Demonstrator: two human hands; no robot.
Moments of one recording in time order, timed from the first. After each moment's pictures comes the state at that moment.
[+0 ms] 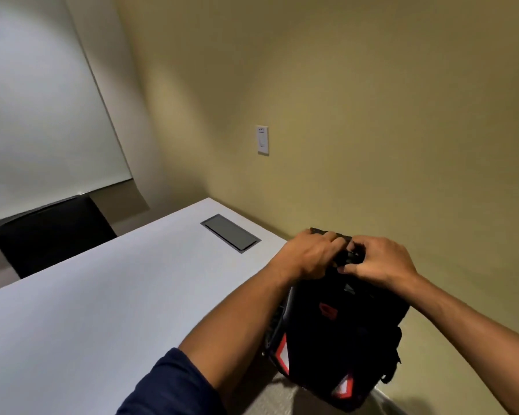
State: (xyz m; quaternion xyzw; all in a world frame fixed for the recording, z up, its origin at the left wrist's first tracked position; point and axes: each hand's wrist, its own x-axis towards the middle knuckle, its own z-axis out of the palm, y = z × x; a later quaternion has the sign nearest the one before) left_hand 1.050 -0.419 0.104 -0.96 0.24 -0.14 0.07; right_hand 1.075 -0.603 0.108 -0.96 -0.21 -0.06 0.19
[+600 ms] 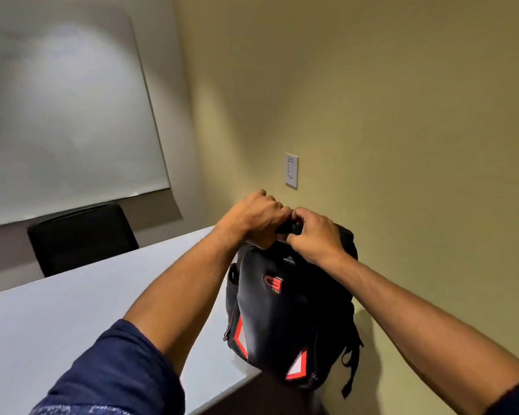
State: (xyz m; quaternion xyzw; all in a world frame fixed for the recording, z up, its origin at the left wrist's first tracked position) left_hand 1.219 -0.259 0.215 -0.94 0.09 -0.14 0.31; right_hand 1.287 -0.409 0.168 -0.86 -0.37 -0.08 0.35
